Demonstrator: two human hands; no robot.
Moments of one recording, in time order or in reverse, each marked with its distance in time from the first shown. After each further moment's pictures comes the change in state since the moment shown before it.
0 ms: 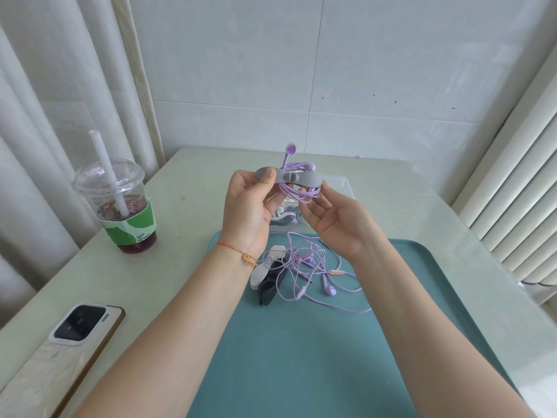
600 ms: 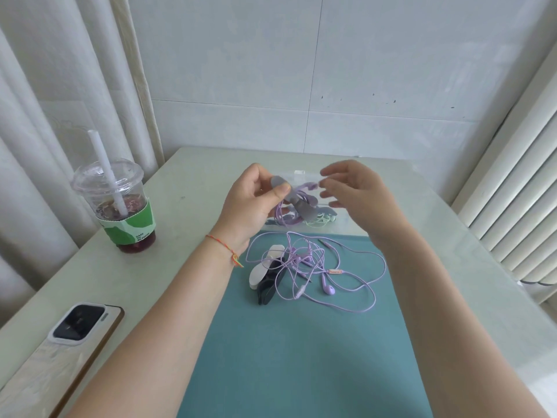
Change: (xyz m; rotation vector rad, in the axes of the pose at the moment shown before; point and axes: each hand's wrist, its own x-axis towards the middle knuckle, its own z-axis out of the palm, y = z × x) left_hand 0.002 0.012 -0.012 0.634 -0.187 0.023; right_hand -0.011 -0.036 0.000 -1.204 0.128 -0.434
